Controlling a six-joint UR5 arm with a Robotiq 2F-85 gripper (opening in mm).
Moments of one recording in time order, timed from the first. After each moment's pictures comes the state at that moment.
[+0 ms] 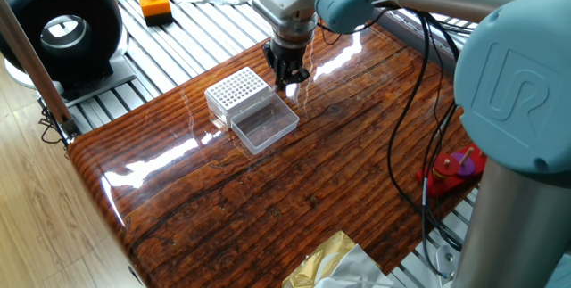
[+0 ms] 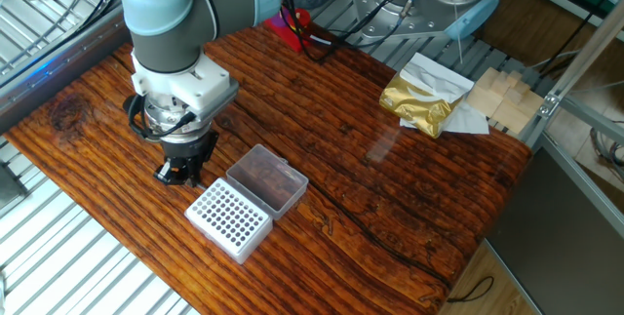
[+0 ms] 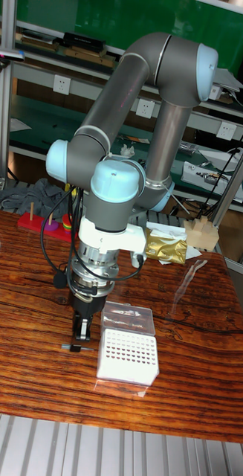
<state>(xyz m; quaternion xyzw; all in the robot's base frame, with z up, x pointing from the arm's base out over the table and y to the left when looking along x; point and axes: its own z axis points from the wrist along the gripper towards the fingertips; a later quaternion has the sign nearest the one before) 0.629 -0.041 0.001 -0.73 0.68 -0.06 0.05</state>
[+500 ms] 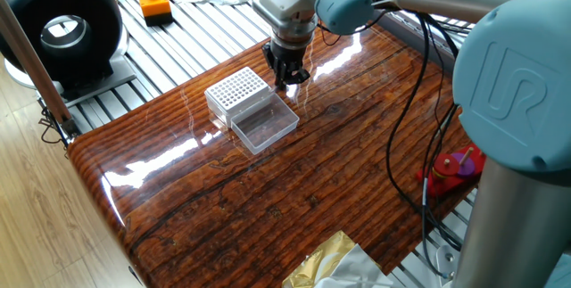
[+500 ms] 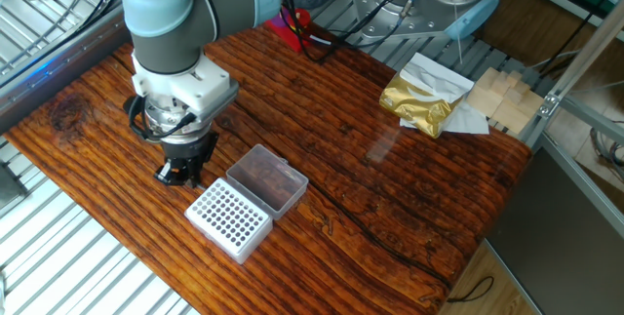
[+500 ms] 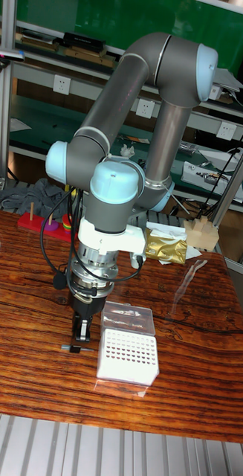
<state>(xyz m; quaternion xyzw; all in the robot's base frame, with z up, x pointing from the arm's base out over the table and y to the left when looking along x) 0.629 -0.042 -0.002 -0.73 0.68 -0.06 0.05</state>
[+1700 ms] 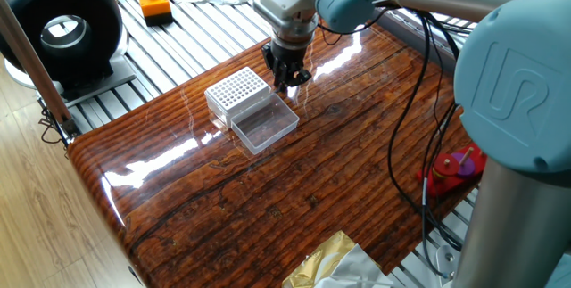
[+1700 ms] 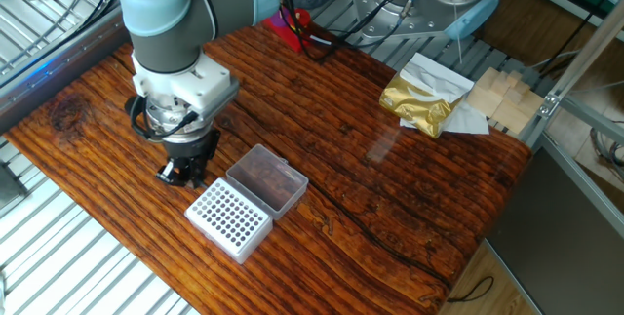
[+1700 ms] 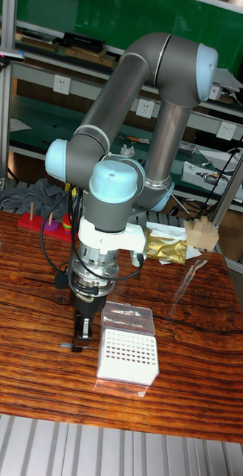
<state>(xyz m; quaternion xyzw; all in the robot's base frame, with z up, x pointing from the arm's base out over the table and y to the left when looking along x) 0.622 -0.036 0.001 -0.74 0.67 -0.04 0.05</state>
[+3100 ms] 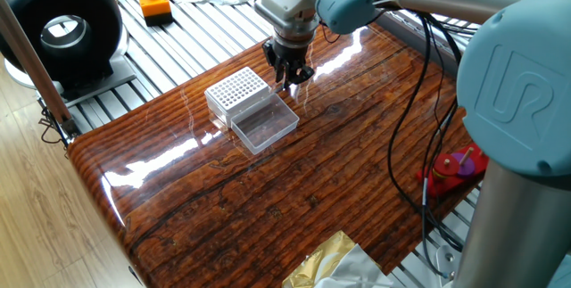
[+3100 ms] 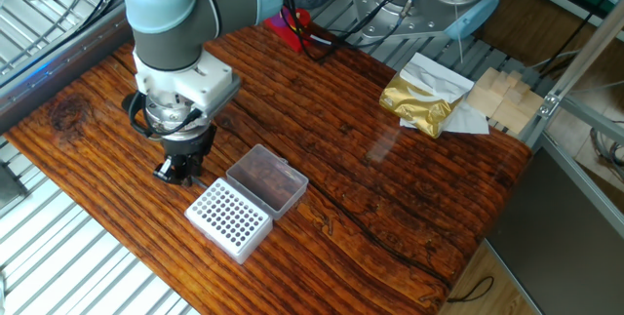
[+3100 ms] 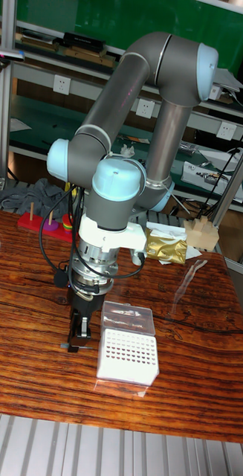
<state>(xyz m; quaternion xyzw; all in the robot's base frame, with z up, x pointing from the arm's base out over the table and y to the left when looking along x) 0.626 -0.046 0.003 -0.75 0.66 -0.06 0.04</state>
